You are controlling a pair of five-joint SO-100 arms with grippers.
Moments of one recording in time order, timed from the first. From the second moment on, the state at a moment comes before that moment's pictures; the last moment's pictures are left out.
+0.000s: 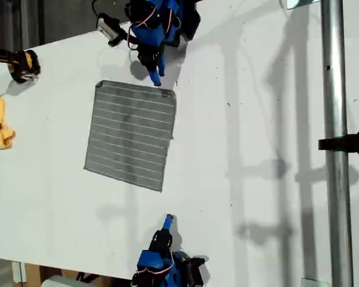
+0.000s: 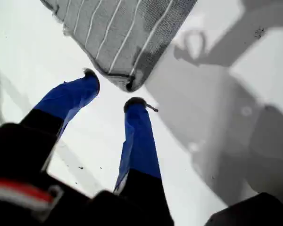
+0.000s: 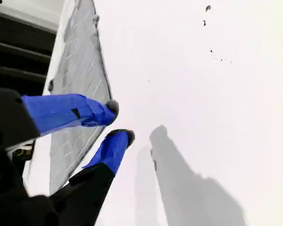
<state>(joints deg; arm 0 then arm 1) -14.1 198.8 178.4 73.5 -55.3 19.1 188.5 166.9 81.2 86.3</state>
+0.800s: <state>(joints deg) -14.3 198.8 178.4 74.0 -84.4 10.1 173.1 145.6 78.6 83.1</state>
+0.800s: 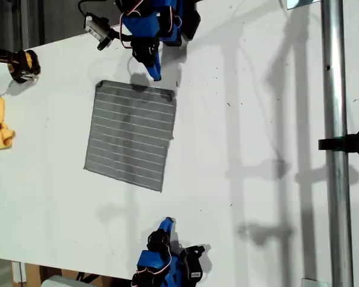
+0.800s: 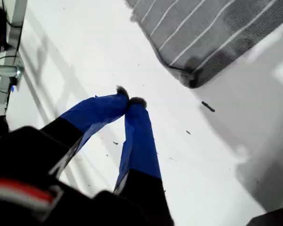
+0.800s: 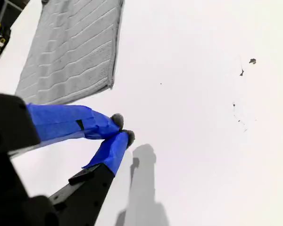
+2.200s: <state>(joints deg) -14.3 198.8 178.4 74.0 -84.9 13.1 108.7 84.9 102.9 68.7</state>
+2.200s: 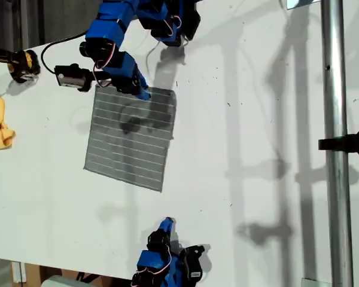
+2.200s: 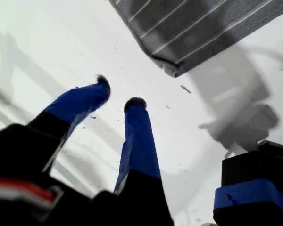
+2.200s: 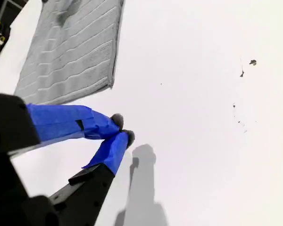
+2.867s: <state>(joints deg) -14.3 198.8 178.4 74.0 -85.3 12.3 105.7 92.3 100.2 64.8</state>
